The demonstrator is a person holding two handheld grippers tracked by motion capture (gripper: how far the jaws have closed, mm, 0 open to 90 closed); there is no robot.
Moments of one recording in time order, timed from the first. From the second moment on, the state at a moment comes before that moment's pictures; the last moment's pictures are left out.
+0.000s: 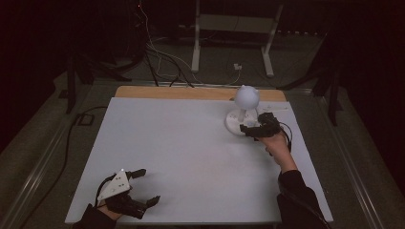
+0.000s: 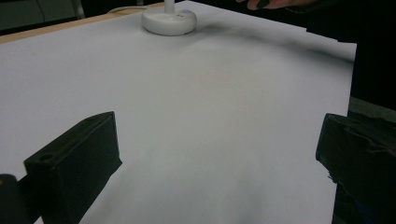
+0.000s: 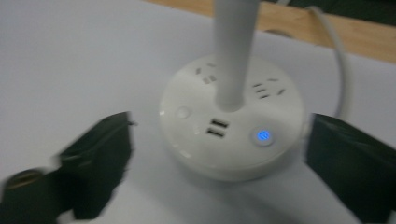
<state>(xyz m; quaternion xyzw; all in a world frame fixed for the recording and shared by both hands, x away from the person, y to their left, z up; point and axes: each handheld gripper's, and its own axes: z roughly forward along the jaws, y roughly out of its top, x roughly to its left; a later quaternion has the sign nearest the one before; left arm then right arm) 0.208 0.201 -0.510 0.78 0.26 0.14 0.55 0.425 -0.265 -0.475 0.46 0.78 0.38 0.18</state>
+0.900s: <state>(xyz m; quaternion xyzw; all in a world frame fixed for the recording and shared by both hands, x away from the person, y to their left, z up) 0.207 0.201 -0.509 0.78 0.26 0.14 0.55 0.371 -0.254 -0.454 0.42 0.79 0.42 0.14</state>
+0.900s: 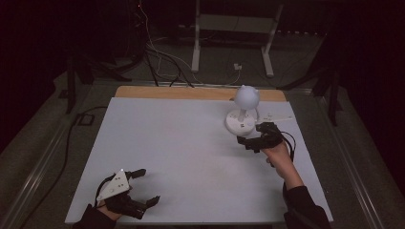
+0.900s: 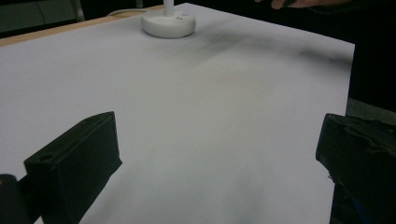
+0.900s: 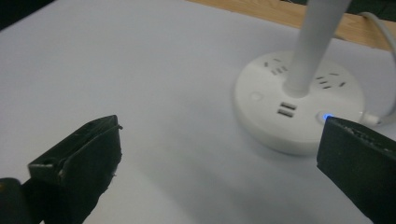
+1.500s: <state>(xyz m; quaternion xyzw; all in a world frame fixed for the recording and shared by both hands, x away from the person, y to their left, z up) 0.207 0.202 -0.508 0.78 0.26 0.14 0.55 0.313 -0.256 -0.473 0.38 0.80 0.45 0.13</state>
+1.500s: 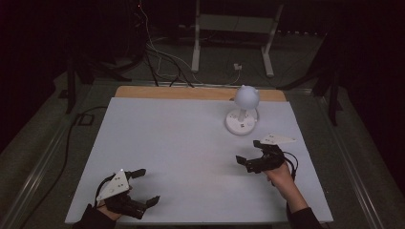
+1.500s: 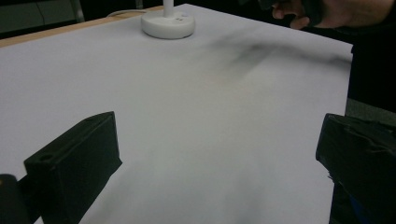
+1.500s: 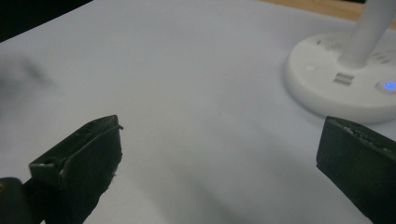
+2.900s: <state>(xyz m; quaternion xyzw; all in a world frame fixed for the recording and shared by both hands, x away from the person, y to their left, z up) 0.205 0.201 -0.508 0.78 0.25 0.14 0.55 0.225 -0.304 -0.520 0.33 0.85 0.37 0.20</state>
